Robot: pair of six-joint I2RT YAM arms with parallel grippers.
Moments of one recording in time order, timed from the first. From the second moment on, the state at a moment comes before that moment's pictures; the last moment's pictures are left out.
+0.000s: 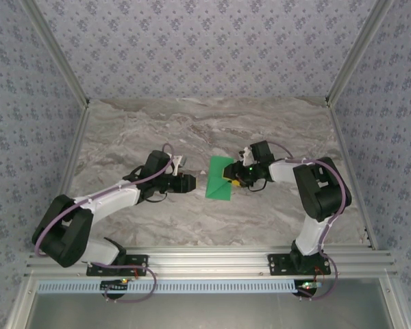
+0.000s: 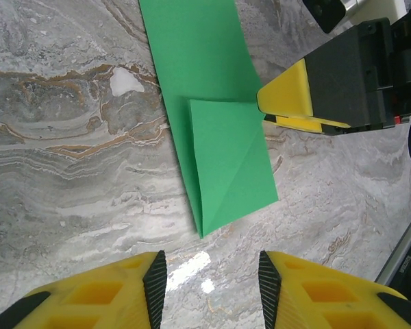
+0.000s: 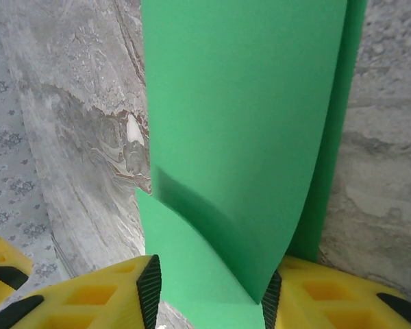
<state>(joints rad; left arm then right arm) -0.58 1.38 0.67 -0.06 0.43 -0.54 0.35 1.79 0.84 -0.02 -0.70 0.69</state>
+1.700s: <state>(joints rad) -0.68 1.05 0.59 0.49 0.56 -0.93 0.46 1.19 0.91 0.12 -0.94 0.74</state>
